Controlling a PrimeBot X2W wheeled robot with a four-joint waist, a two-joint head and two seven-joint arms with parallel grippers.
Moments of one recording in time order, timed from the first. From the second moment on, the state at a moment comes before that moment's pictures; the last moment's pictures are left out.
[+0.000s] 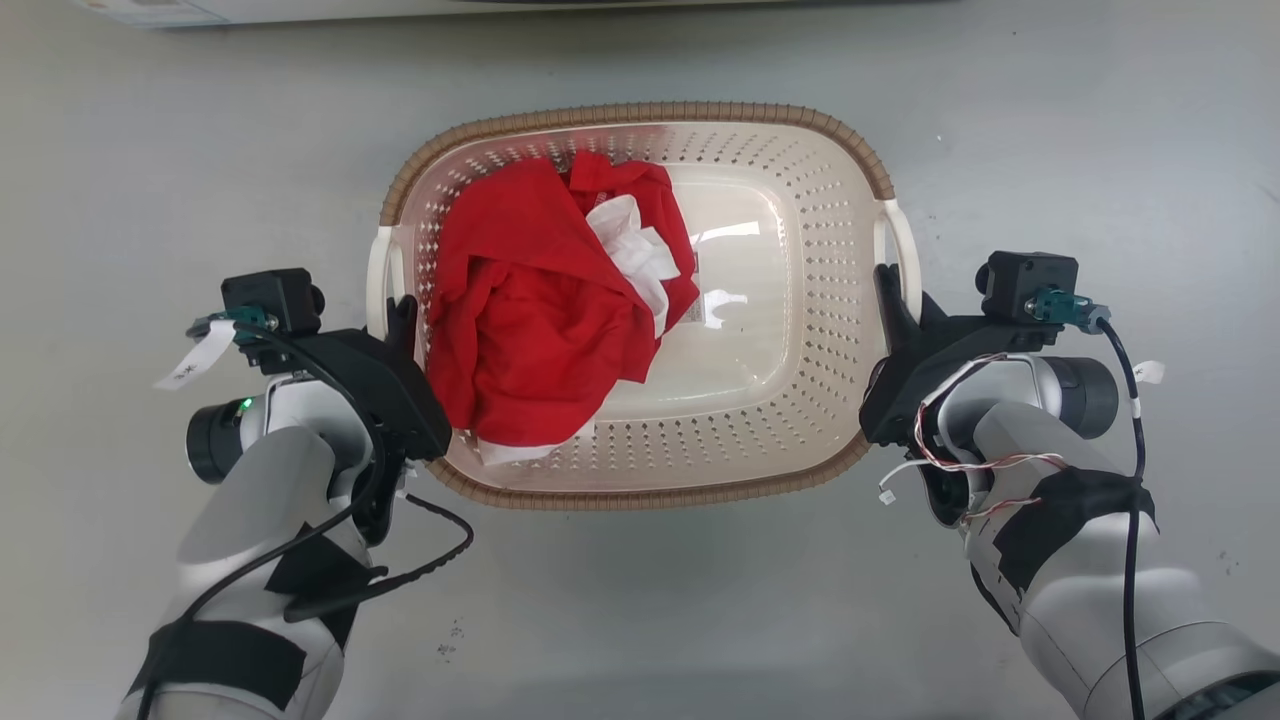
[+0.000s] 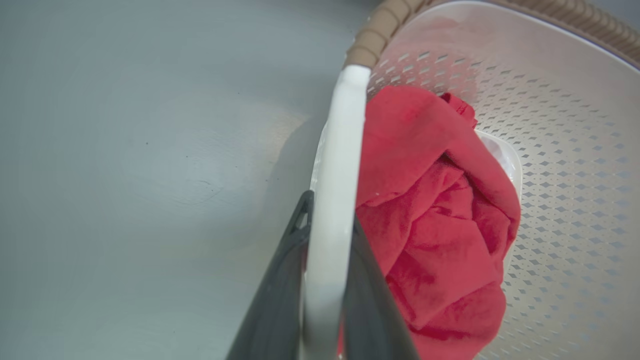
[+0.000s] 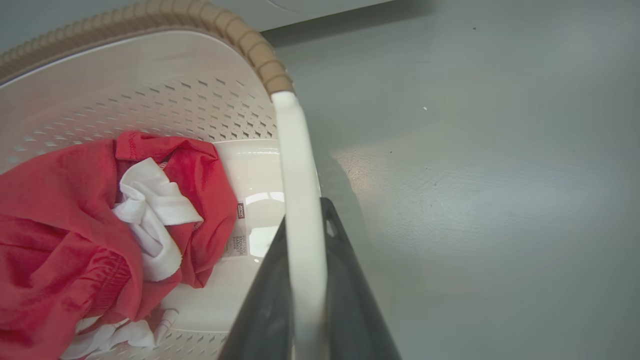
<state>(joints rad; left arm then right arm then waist) -0.97 0.05 -0.29 1.18 -0.67 -0.07 -0.07 -1.03 -0.05 0.61 1.20 0.72 0.00 -0.20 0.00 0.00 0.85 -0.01</state>
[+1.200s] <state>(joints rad) -1.04 0.05 -0.30 1.23 -0.66 -0.11 -0.13 -1.08 -0.05 0.60 1.21 0.72 0.01 -0.25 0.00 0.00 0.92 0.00</state>
